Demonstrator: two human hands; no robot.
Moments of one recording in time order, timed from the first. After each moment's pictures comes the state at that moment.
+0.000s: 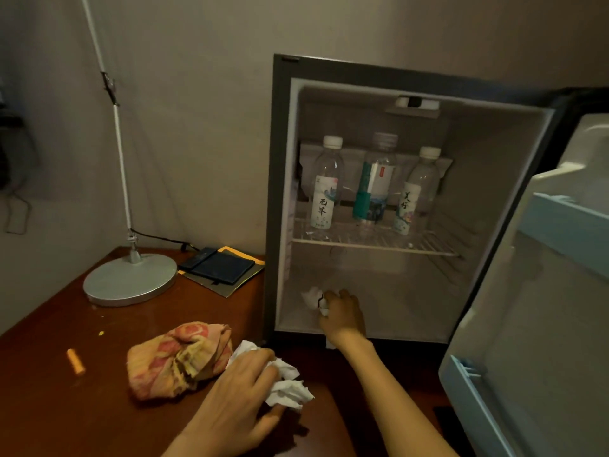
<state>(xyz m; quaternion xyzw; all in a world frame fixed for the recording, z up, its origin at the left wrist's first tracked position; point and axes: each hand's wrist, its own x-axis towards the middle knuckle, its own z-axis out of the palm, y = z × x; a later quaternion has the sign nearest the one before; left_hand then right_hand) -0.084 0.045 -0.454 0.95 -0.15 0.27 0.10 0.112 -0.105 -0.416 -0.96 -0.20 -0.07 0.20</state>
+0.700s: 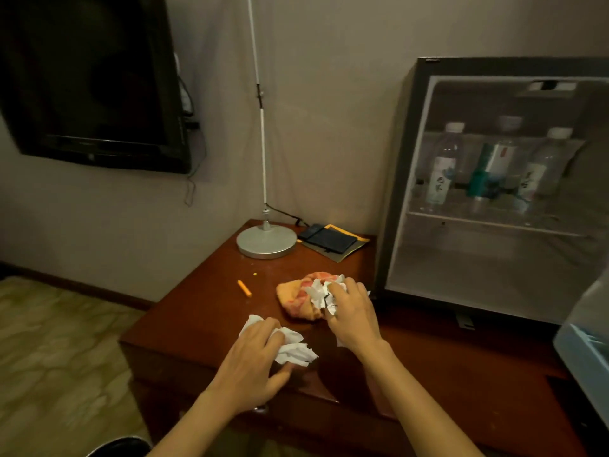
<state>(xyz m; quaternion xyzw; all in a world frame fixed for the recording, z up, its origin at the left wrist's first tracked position) -0.262 0.137 -0.460 0.96 0.01 0.27 0.06 -0.089 0.006 -0.423 -0.87 -0.40 -0.18 0.24</state>
